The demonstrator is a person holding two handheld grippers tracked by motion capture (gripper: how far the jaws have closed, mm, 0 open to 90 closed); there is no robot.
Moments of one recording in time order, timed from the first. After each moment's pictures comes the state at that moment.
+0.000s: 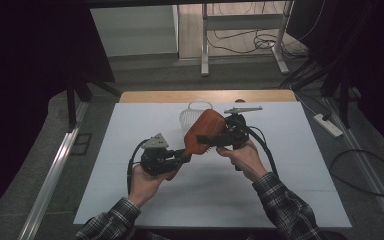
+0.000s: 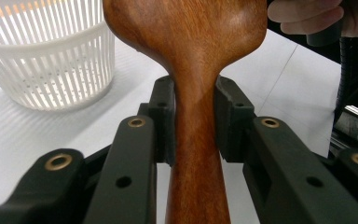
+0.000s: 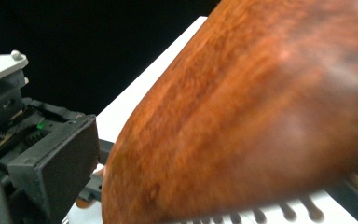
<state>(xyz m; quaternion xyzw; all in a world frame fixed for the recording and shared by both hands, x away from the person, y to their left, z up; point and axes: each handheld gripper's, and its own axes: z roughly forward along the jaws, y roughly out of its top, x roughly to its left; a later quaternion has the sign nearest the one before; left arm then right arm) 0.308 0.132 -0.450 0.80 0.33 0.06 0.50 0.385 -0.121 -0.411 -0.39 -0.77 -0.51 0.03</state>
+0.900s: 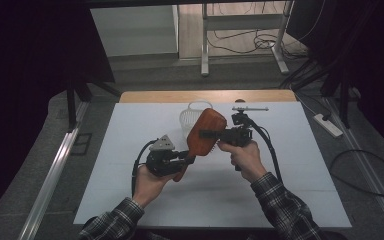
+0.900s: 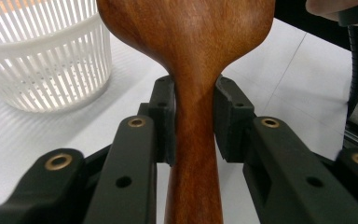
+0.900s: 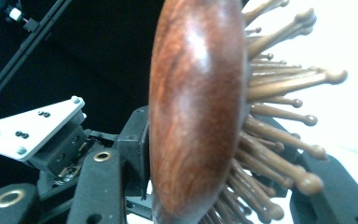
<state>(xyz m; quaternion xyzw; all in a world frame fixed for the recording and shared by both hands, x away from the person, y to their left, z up) 0.310 0.119 -0.456 0.81 0.32 0.08 0.48 0.392 -0.135 -0.414 -0.43 -0.71 -0.54 0.15</state>
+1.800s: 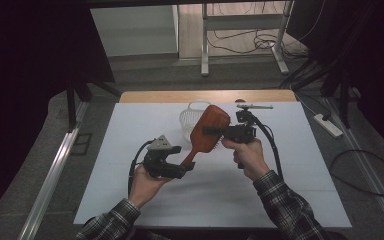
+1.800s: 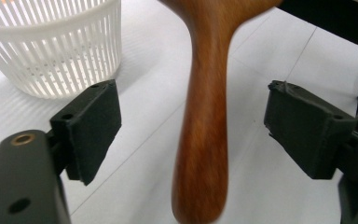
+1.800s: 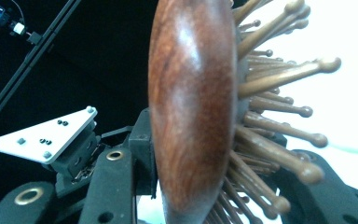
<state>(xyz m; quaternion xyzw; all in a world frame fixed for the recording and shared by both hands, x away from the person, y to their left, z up) 0.311 0.128 -0.460 0.82 0.33 0.07 0.46 0.395 -0.144 -0.407 -0.44 -0.70 -0.55 0.15</state>
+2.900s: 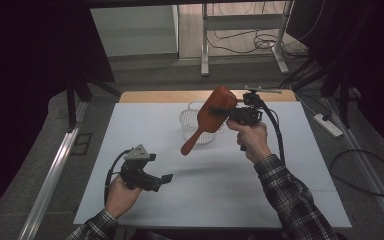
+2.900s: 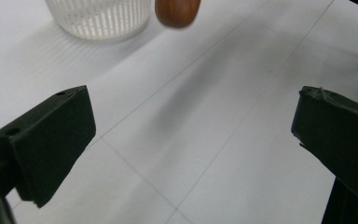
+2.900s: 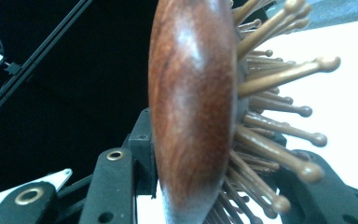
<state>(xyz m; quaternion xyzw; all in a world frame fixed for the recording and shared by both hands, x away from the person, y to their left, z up) 0.282 0.186 -0.470 0.82 0.35 0.08 0.44 0.428 -0.154 -0.378 -0.46 -0.68 -0.57 0.09</state>
